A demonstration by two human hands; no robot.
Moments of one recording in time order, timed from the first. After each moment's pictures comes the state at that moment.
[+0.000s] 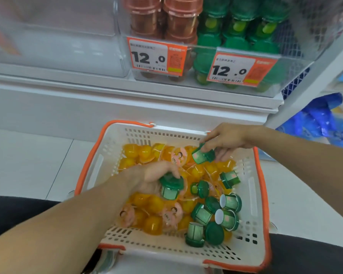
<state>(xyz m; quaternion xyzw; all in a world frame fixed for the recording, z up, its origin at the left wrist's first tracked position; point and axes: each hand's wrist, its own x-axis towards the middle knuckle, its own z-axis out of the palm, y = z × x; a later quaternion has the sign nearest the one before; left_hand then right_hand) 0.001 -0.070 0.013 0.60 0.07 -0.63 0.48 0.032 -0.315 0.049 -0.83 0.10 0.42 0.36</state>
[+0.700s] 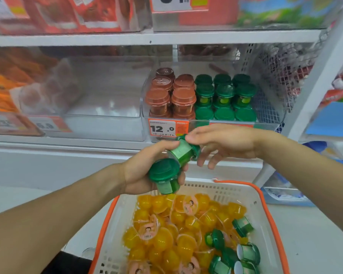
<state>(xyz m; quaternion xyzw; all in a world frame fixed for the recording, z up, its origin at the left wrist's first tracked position) 0.037 -0.041 0.182 0.56 -0.07 -0.50 0.66 0.030 -0.264 0.218 -0.77 -0.03 0.31 0.55</state>
